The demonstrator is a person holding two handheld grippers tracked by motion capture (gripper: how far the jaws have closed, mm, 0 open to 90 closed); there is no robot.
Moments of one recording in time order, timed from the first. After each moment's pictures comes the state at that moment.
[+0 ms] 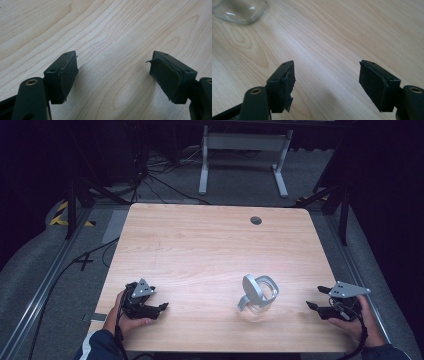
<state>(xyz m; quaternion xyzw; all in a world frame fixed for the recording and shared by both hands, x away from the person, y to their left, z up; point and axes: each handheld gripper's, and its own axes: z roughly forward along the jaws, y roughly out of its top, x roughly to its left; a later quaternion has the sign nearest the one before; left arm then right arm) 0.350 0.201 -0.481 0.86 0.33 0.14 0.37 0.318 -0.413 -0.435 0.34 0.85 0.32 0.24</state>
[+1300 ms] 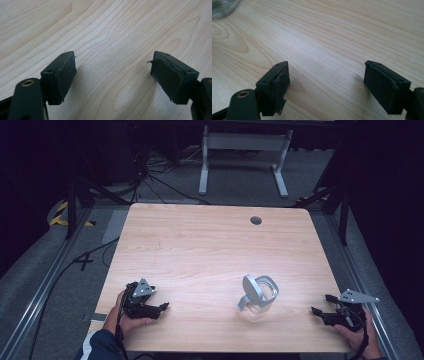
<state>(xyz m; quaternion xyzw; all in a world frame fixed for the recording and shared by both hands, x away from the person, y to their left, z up) 0.350 0.199 -0.481 0.86 0.33 0.13 0.37 0.306 -0.439 -0.467 0.44 0.80 0.35 0.21</state>
